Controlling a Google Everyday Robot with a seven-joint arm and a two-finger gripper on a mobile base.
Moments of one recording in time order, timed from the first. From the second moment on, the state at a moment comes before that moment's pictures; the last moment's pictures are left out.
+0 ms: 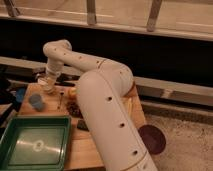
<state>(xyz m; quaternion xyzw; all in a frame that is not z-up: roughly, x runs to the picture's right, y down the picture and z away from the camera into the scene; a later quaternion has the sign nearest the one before) -0.303 -0.054 0.860 -0.31 -0.18 0.11 0.93</state>
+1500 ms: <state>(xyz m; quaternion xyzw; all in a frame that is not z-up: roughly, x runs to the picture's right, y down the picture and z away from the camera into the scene) -0.299 -0.067 0.896 -0.22 -0.17 0.17 0.94</state>
